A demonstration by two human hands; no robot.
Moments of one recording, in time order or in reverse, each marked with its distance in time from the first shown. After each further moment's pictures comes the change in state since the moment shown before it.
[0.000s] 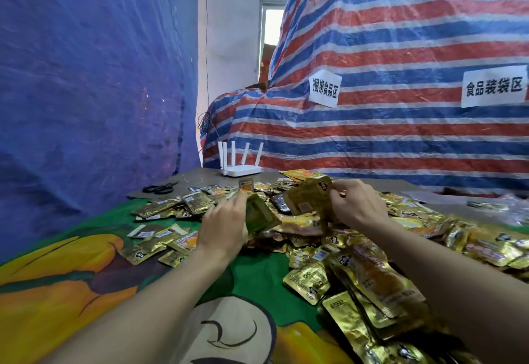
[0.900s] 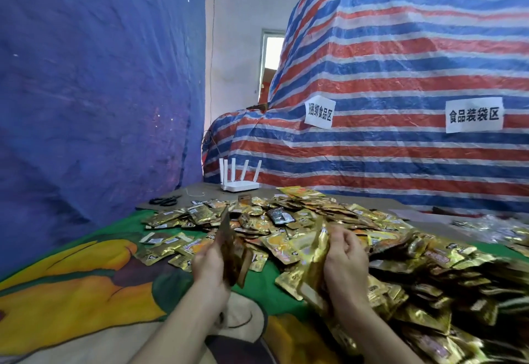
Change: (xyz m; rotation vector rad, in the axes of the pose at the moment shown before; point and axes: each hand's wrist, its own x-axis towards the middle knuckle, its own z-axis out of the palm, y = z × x) left_hand -0.048 0.036 -0.037 -1.589 0.224 -1.291; right_hand -0.126 -0.051 -0.024 1.071 0.207 0.342
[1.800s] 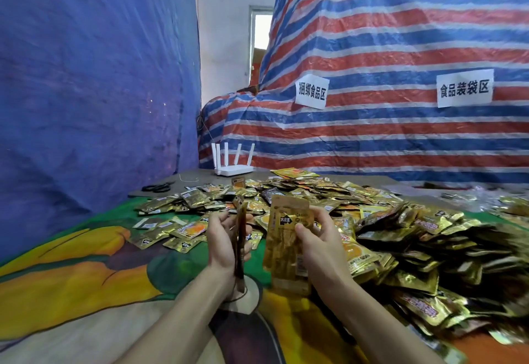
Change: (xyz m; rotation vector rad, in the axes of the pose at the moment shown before) left_hand -0.022 -0.009 0.003 0.191 -0.411 0.073; right_hand -0.023 0.006 0.008 0.051 -0.280 0.134
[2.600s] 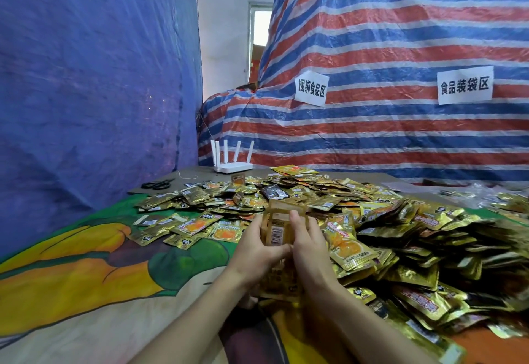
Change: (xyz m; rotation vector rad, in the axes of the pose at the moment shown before) left_hand -0.012 -0.023 0.009 0.580 -0.312 0.212; right_hand 0.002 0.021 0.018 0.042 0.021 0.008
